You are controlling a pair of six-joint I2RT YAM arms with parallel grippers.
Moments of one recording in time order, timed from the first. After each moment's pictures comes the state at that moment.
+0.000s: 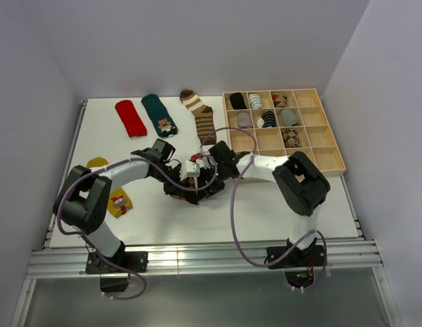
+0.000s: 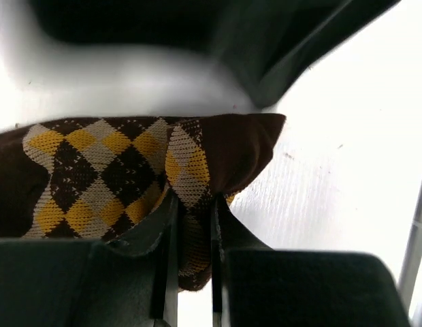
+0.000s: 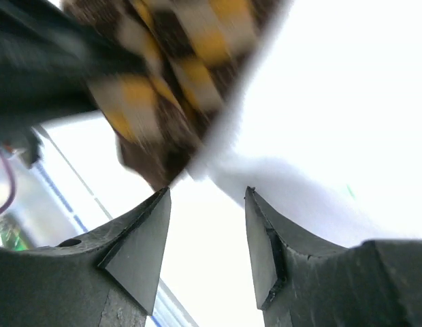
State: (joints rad) left arm -0.48 1.64 0.93 -0.49 0.65 0.79; right arm 0.68 1.88 1.10 -0.28 -0.59 0.31
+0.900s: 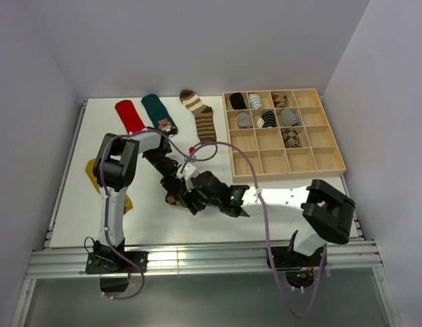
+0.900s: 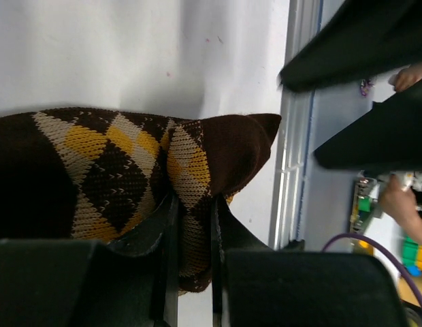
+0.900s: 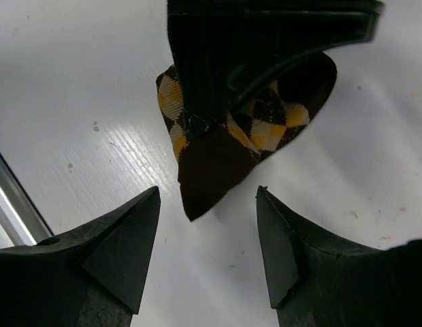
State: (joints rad) left arm -0.34 2.23 1.49 -1.36 0.94 1.11; right arm 1.07 1.49 0.81 0.07 0.08 0.15
